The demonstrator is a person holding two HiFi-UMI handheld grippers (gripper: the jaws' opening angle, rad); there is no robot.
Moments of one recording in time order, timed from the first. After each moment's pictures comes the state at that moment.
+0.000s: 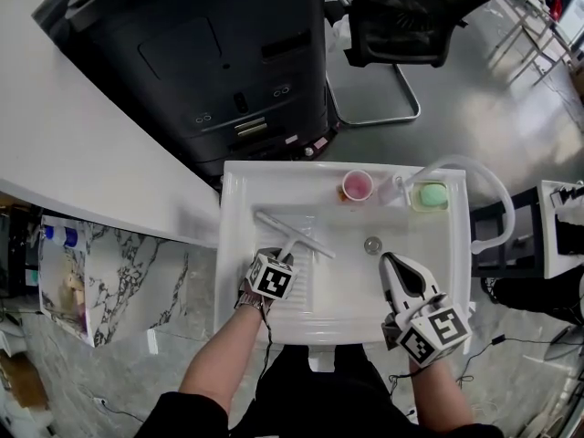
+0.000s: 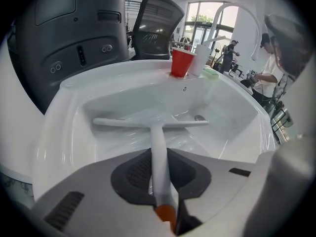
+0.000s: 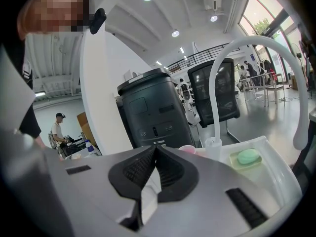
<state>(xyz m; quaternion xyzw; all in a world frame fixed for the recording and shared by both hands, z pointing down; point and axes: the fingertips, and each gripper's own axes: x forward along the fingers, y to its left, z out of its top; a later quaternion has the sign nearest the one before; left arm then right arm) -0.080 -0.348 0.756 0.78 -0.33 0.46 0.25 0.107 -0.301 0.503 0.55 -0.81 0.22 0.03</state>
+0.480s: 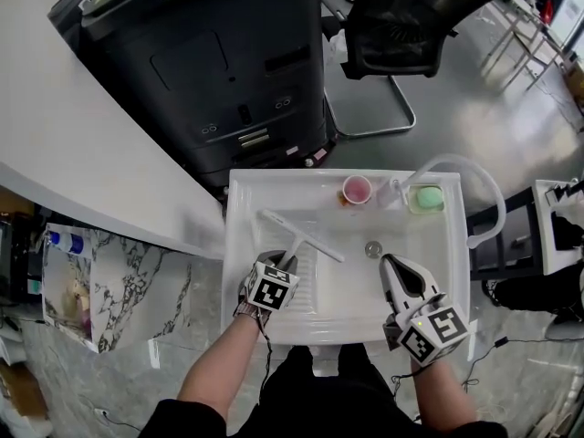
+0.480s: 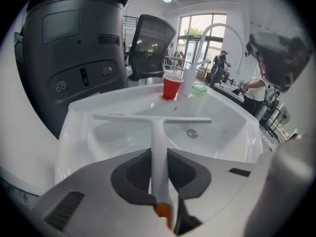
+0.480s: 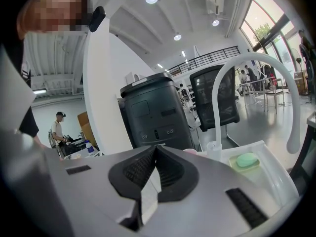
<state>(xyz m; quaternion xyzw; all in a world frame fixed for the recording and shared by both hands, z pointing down) -0.075 -0.345 0.698 0.83 -0.33 0.40 0.21 0.098 -0.287 0.486 0.55 -0.81 0.20 0.03</state>
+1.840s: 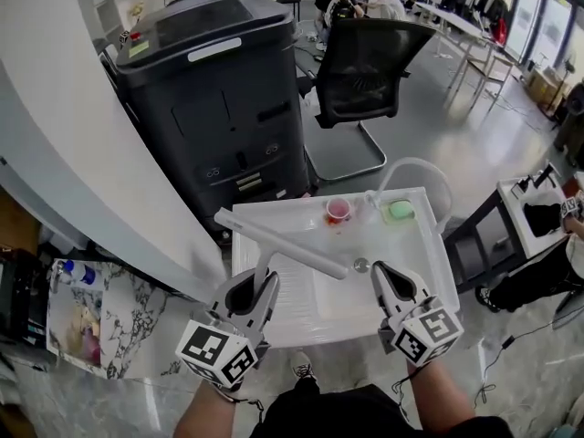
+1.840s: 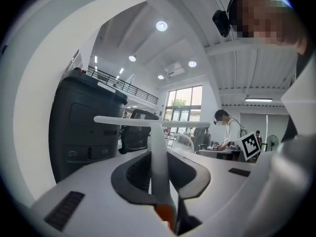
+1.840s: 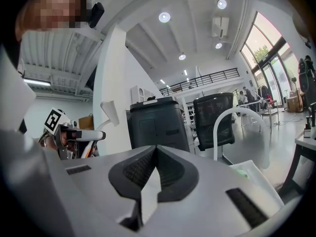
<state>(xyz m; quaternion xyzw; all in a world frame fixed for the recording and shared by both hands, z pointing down) -0.124 -0.247 0.368 0.93 -0.34 0.01 0.12 0.069 -0.207 0.403 0.59 -0.80 0.11 -0.01</state>
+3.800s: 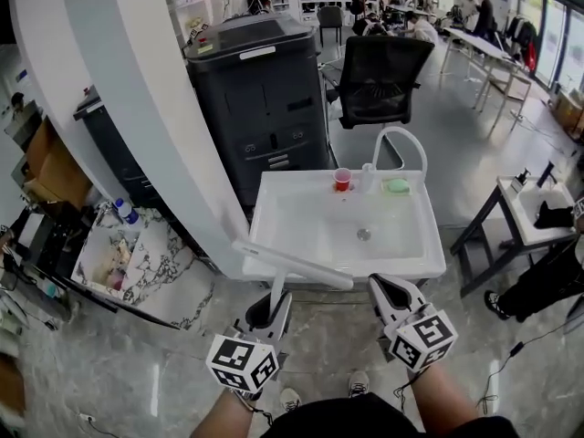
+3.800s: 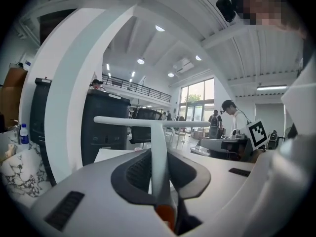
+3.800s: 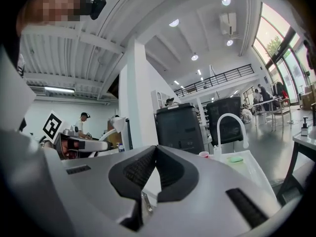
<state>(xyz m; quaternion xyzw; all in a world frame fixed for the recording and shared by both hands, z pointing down) -0.122 0.037 0.377 0.89 -0.44 0.04 0.10 0.053 0.041 0.384 0.51 -0.86 0.09 -0.02</state>
